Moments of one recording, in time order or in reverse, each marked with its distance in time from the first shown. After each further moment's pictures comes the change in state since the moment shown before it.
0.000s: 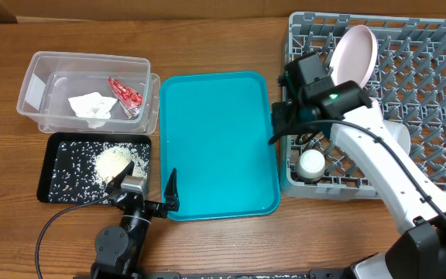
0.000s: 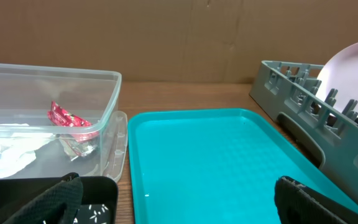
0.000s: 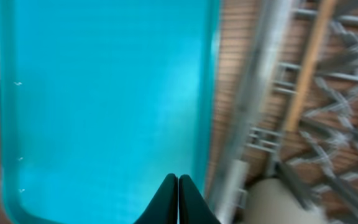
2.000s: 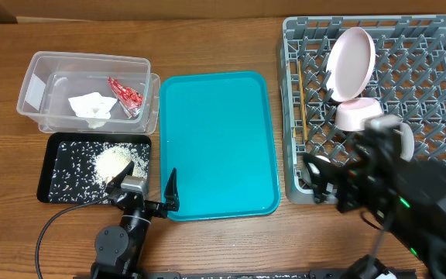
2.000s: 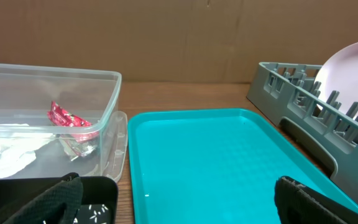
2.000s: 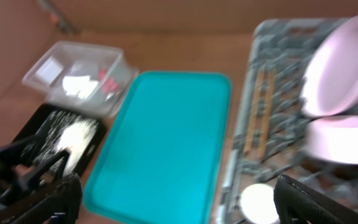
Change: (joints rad) left arm 0.000 0.000 0.000 0.000 0.000 0.000; right arm 0.189 -0.847 -0.076 -0.112 0.244 0.036
